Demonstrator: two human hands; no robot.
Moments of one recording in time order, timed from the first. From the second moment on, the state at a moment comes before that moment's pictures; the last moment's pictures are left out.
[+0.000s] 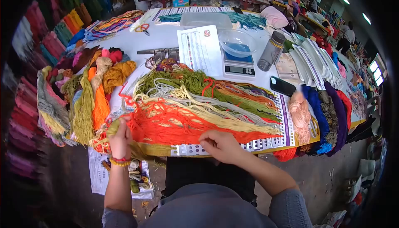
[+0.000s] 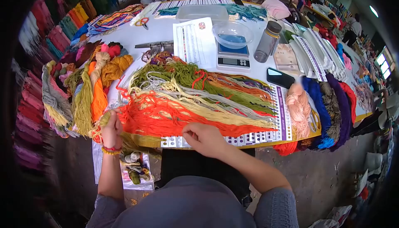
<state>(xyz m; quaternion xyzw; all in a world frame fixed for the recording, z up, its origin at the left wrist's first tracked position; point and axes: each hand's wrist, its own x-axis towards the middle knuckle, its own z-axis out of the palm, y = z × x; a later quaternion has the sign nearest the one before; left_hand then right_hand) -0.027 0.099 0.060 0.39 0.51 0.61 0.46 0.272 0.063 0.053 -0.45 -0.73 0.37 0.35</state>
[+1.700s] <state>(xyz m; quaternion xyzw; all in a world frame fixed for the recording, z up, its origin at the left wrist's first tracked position) -0.011 0.158 -0.007 0.46 0.56 0.61 0.33 0.352 0.120 -0.012 -0.61 -0.75 -0.03 0.25</state>
